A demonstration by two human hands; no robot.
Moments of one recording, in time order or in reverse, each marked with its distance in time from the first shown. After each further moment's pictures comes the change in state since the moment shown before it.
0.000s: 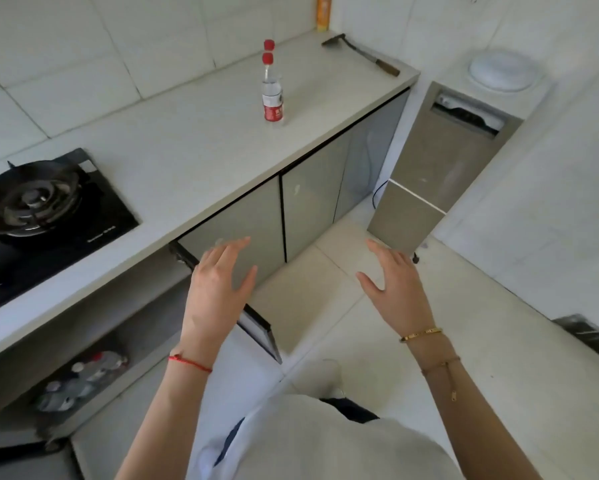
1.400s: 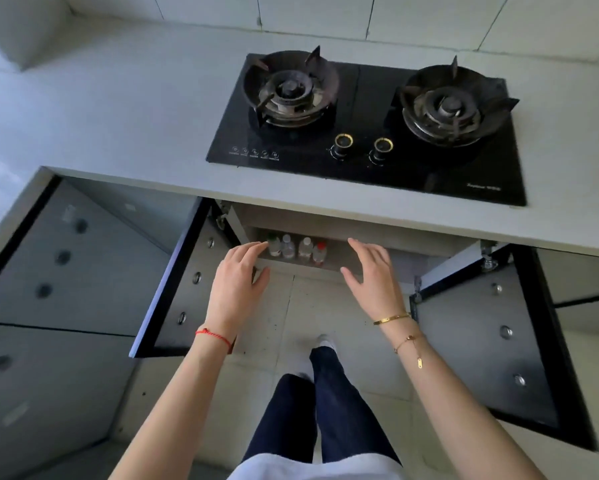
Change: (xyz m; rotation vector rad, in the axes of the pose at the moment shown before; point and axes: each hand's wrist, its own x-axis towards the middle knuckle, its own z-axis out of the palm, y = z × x) left_hand -0.296 -0.429 -0.224 0.239 0.335 -0.785; right_hand -0.084 -0.443 0.435 0.081 -0.613 -0.743
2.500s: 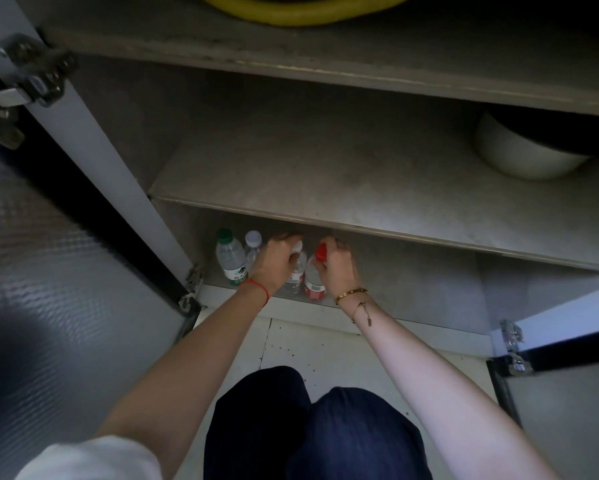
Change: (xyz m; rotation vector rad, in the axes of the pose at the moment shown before) left_hand 0.235 -0.240 0.537 0.016 -0.164 0.129; right_hand 0.240 0.283 0.468 0.006 -0.010 0.079
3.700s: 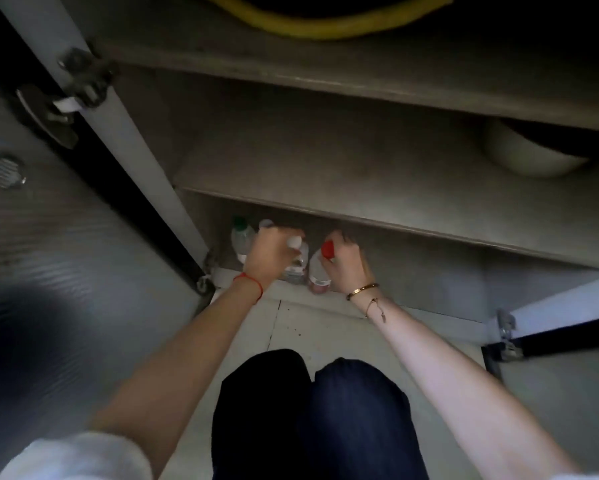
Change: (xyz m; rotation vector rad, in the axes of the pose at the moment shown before) left_hand -0.044 0.025 -0.057 -0.138 0.039 -0.119; right_hand -0.035 -0.027 -0.041 -0.005 -0.085 -0.072
